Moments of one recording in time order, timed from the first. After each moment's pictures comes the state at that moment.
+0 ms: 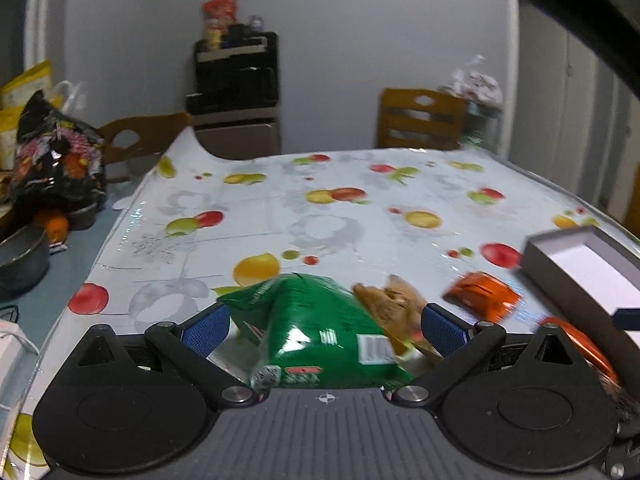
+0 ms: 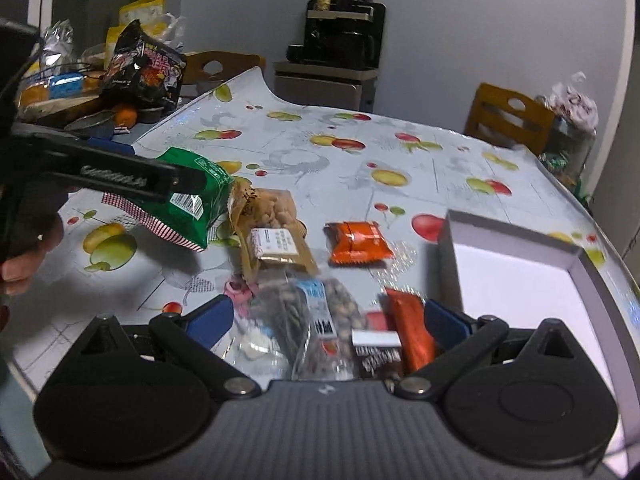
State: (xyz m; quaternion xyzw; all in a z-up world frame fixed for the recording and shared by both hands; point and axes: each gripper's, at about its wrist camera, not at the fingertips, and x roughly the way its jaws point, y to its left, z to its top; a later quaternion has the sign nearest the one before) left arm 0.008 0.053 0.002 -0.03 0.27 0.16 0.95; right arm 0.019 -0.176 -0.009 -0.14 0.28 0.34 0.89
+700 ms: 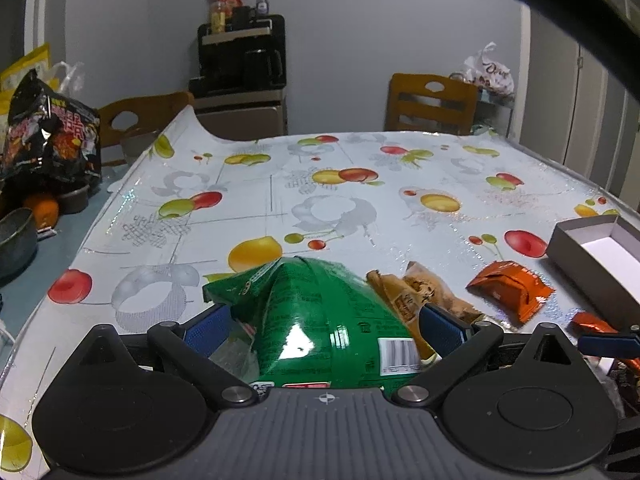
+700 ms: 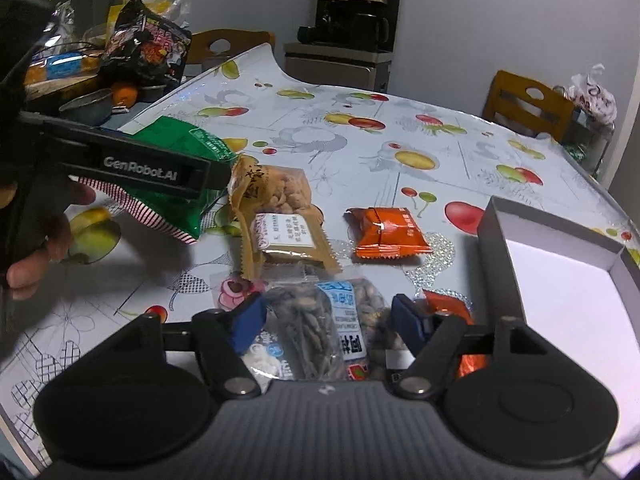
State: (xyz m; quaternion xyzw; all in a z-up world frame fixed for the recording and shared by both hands) left arm 0.030 0.064 -0.023 -0.03 0.30 0.16 0.94; right arm 0.045 -0.139 -0.044 -0.15 0.31 0.35 0.87
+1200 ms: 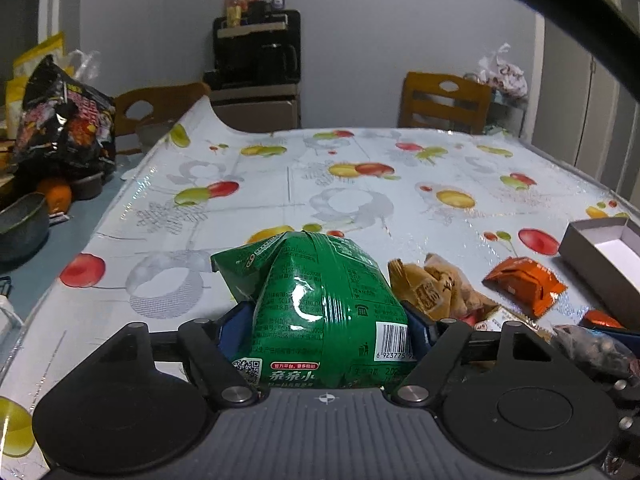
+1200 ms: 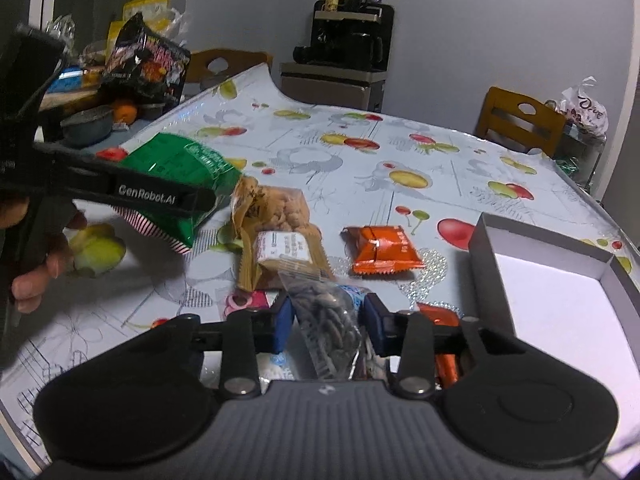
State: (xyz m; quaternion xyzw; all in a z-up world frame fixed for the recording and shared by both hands) left arm 0.020 0.072 -0.023 -0.04 0.29 0.18 0.94; right arm 0.035 -0.148 -0.034 -0.13 0.27 0.35 0.89
